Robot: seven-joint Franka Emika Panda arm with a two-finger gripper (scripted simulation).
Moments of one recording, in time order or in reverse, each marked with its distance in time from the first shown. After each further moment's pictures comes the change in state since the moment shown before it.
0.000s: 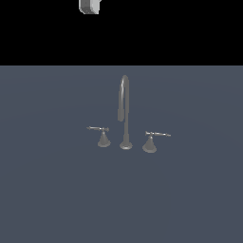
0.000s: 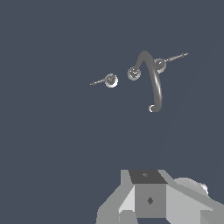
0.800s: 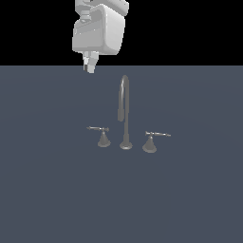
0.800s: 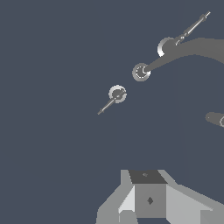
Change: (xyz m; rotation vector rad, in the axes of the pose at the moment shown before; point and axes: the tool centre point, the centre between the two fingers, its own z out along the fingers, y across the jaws) arm 0.078 -0.054 0.095 0.031 -0.021 0.467
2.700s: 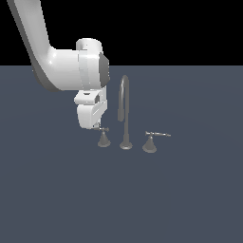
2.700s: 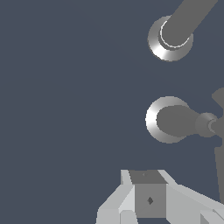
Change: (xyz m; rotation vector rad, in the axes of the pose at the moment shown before) arm 0.090 -0.063 0.204 0.046 0.237 0.817
